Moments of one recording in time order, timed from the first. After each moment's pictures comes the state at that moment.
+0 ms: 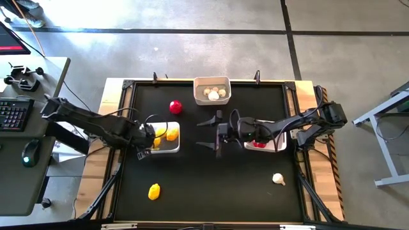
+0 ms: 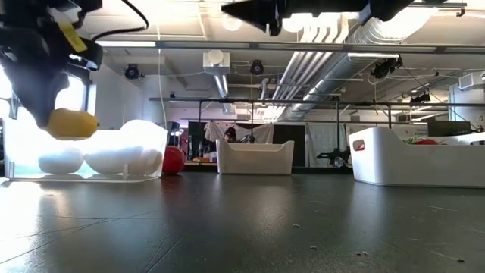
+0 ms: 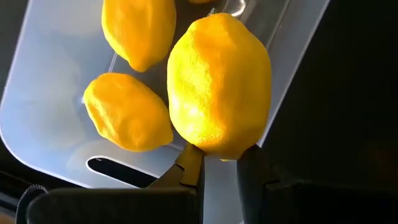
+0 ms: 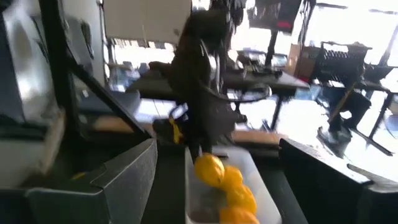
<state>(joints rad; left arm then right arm) -0.24 1.01 0.69 -1.08 -0.13 -0.67 0.12 1.59 0.93 0.65 0.12 -0.11</state>
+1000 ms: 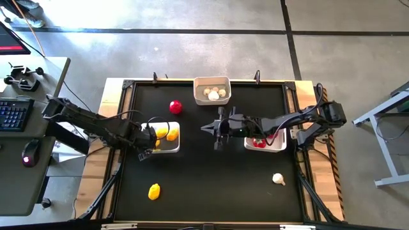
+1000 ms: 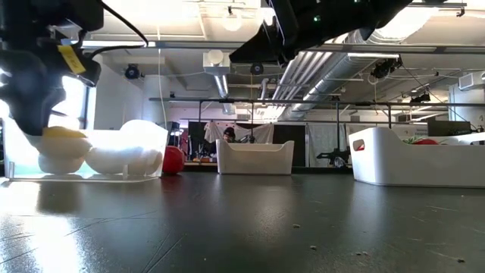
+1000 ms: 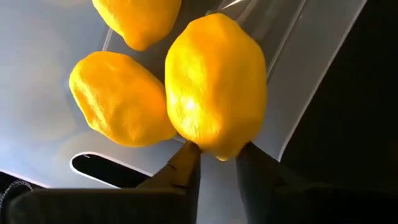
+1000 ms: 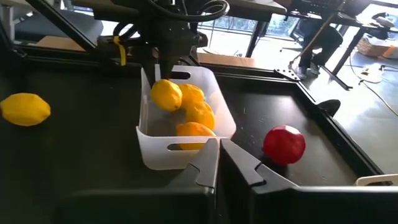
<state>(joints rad) -0.22 1.06 0.63 -1.04 -0.10 -0.68 0.05 1.59 0.93 0.35 0.19 -0.11</state>
